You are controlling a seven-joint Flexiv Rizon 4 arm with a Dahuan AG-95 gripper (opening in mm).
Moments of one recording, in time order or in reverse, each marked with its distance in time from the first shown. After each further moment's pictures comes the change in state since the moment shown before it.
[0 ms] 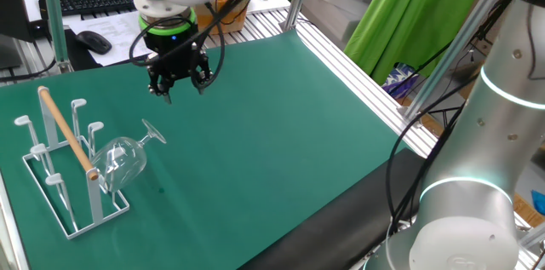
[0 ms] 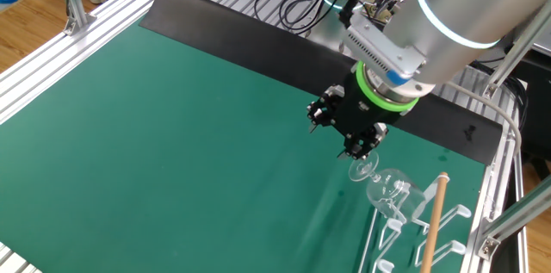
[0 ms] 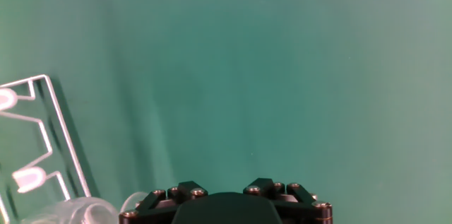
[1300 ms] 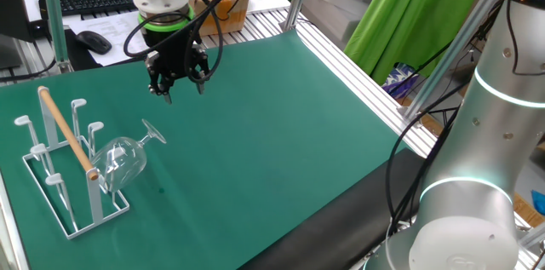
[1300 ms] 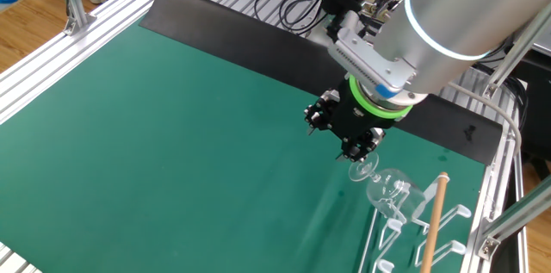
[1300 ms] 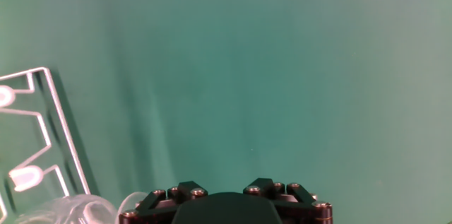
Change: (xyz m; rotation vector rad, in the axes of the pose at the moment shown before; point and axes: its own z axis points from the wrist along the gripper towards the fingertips) arm 0.001 -0.003 0.004 -0.004 0.031 -0.020
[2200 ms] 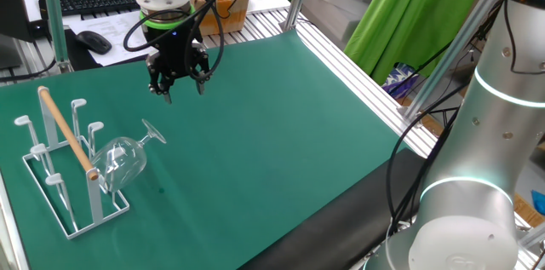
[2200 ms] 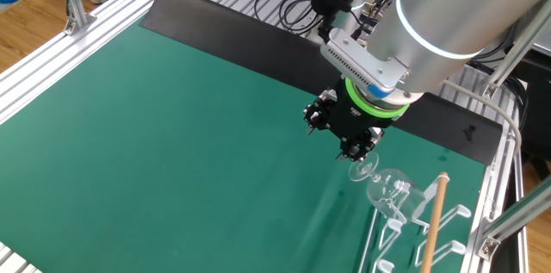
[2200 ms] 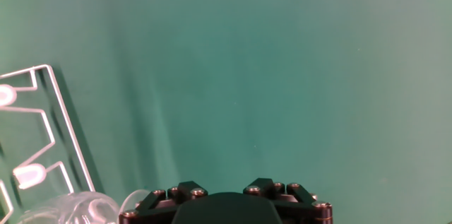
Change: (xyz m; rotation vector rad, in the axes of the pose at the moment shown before) arm -0.001 0.000 0.000 -0.019 0.017 -0.002
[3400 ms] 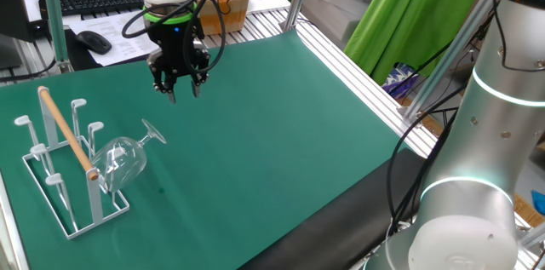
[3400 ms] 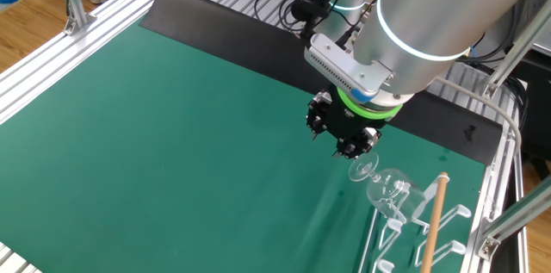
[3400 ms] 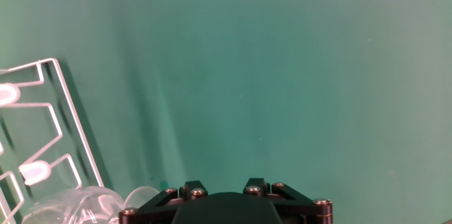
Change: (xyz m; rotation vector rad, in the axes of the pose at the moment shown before) arm 0.001 0.000 0.000 -0.035 0.045 0.003
